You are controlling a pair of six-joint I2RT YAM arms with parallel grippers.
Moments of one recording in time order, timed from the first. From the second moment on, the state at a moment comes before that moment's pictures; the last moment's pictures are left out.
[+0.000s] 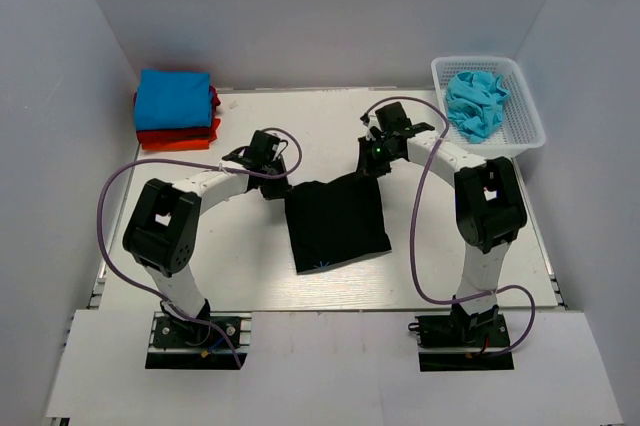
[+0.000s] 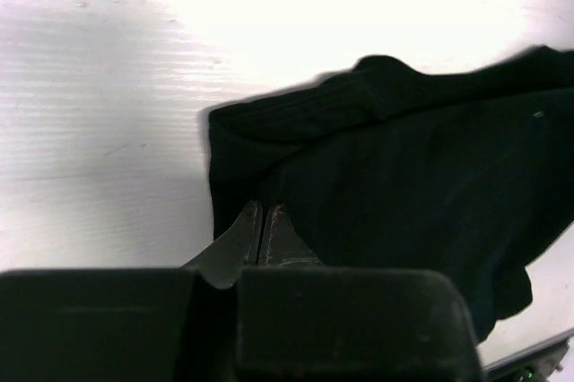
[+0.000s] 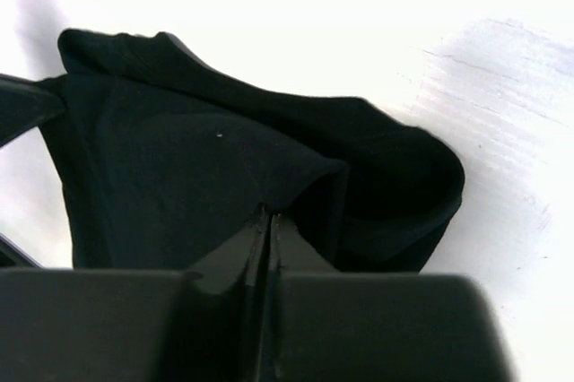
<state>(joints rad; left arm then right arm) -0.44 1.75 1.09 -0.34 0.10 -0.65 0.41 1.93 1.41 -0.53 -0.40 0.25</state>
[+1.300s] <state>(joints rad) -0.45 1.93 1.38 -0.16 0.17 -0.53 0.27 1.78 1.30 -0.50 -0.13 0.44</state>
